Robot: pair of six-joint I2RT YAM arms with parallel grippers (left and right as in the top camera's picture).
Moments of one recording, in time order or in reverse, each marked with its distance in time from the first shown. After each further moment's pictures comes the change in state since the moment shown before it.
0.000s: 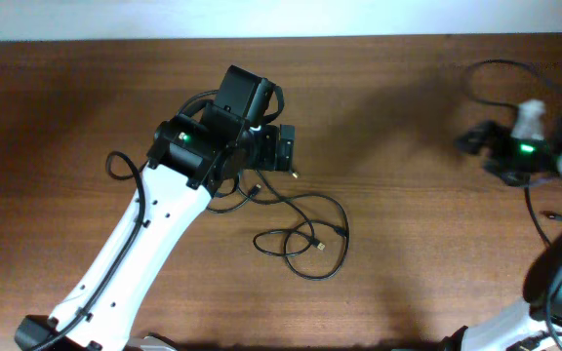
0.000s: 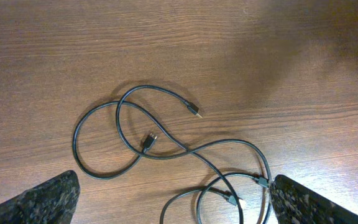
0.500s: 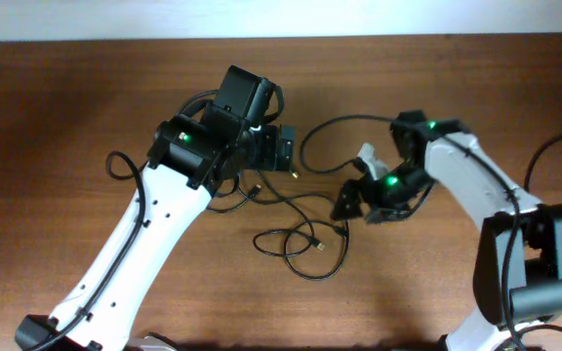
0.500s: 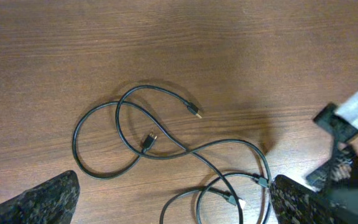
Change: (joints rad) left arm 0.000 0.000 0.000 0.002 0.000 0.000; right arm 0.602 -0.010 -0.126 -0.262 -0.075 -0.062
